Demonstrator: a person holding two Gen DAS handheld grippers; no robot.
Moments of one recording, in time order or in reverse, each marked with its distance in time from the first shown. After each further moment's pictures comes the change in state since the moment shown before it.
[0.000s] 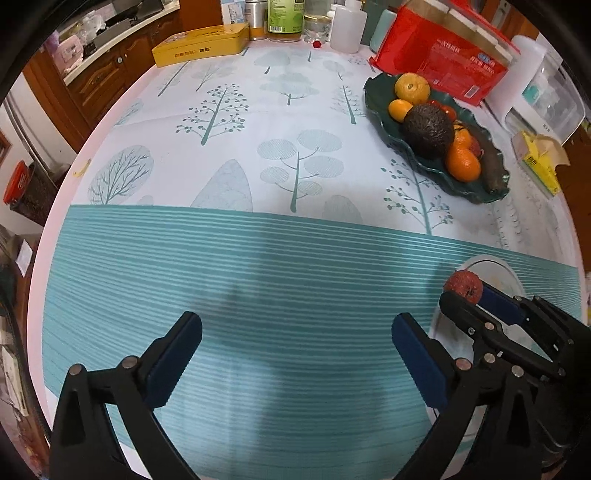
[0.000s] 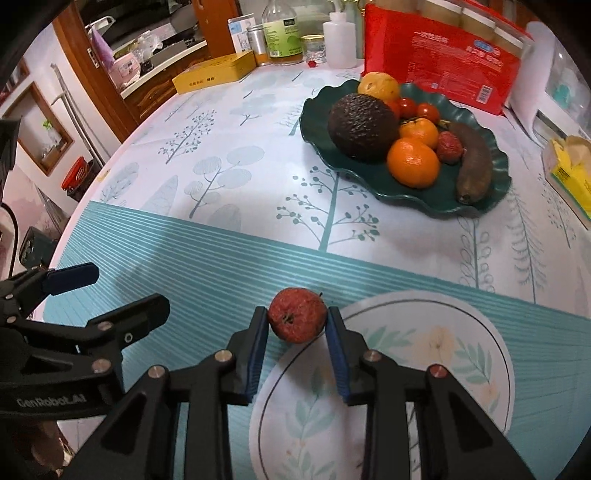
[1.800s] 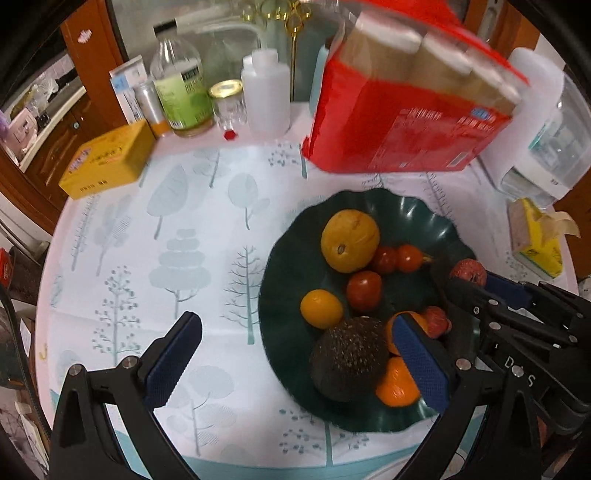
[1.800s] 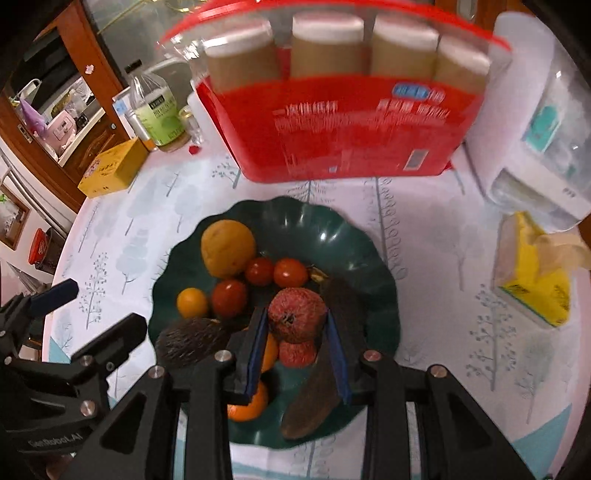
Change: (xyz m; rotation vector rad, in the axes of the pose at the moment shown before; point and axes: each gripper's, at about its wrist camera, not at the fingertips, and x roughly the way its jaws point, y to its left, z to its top) left arm 0.042 -0.119 0.216 0.124 -0.055 0.006; right arm 0.015 -0.153 0.194 0.137 0.020 -0.072
